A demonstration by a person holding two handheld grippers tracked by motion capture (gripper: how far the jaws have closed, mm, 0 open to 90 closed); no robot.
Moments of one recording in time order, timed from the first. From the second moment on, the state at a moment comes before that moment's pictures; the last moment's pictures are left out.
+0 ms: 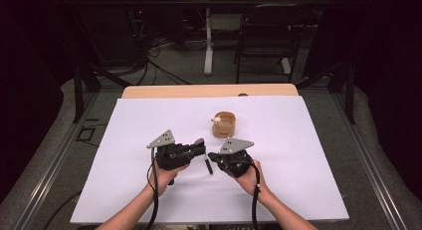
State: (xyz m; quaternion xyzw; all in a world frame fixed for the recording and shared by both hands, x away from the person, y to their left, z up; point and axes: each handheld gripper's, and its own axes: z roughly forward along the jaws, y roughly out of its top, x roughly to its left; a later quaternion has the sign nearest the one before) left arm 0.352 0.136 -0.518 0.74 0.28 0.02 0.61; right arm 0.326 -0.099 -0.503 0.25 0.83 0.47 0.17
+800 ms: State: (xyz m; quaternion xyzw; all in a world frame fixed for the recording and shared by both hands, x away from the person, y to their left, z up) left arm 0.335 0.123 -0.495 0.77 0.21 0.11 0.59; right arm 0.332 -0.094 -0.508 0.27 0.83 0.46 0.16
